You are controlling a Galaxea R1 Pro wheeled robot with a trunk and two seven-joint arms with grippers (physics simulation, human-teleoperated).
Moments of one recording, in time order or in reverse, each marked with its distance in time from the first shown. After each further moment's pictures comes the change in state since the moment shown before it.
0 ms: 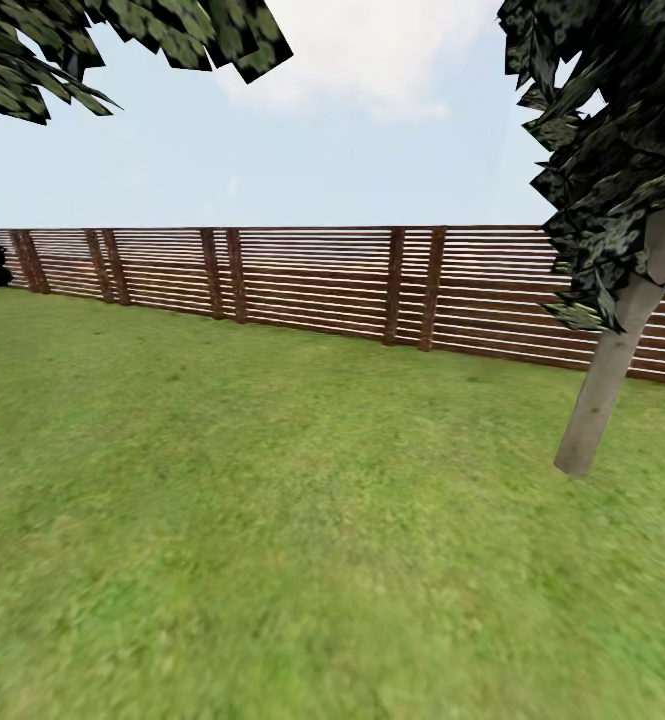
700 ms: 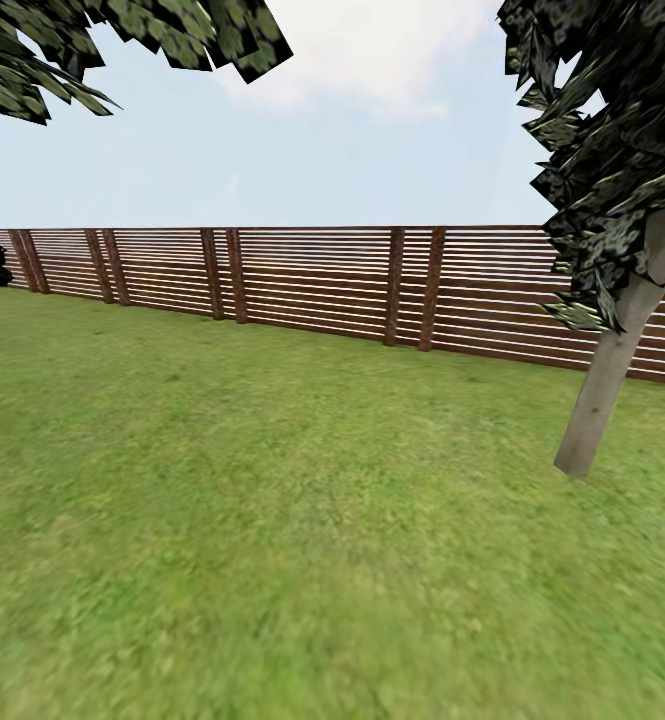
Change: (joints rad) left arm 0.008 -0.025 0.001 -0.037 0.008 0.012 -0.007; right arm -0.043 0.004 0.003 -0.041 0.000 -0.091 0.002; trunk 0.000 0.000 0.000
